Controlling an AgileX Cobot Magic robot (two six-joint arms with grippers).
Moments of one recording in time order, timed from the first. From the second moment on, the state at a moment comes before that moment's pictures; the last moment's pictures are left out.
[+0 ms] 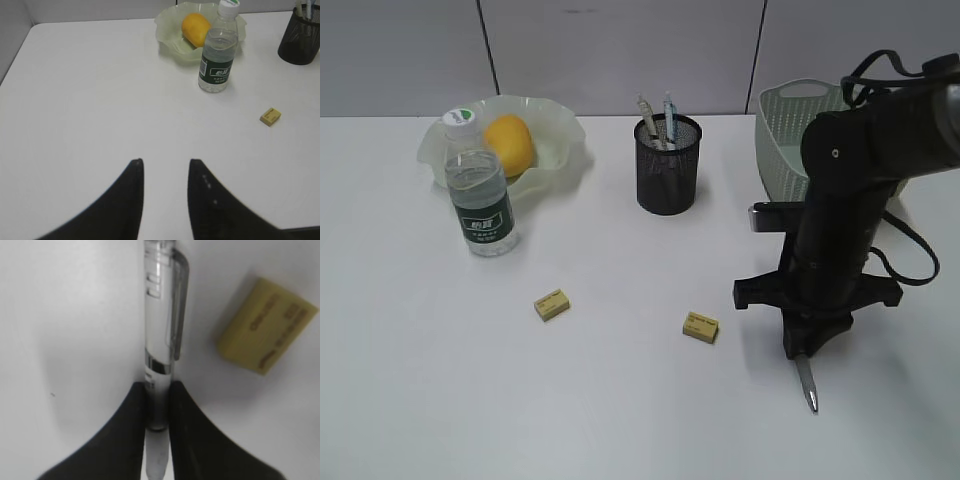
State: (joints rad) left arm -0.06 -0.01 -0.53 -0.03 1.07 0.00; right arm 0.44 2.02 -1.08 0.05 0.77 0.37
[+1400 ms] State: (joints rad) left arm -0.06 -0.01 -0.53 -0.03 1.07 0.00; right arm 0.45 1.73 -1.02 -0.16 -0.47 0.18
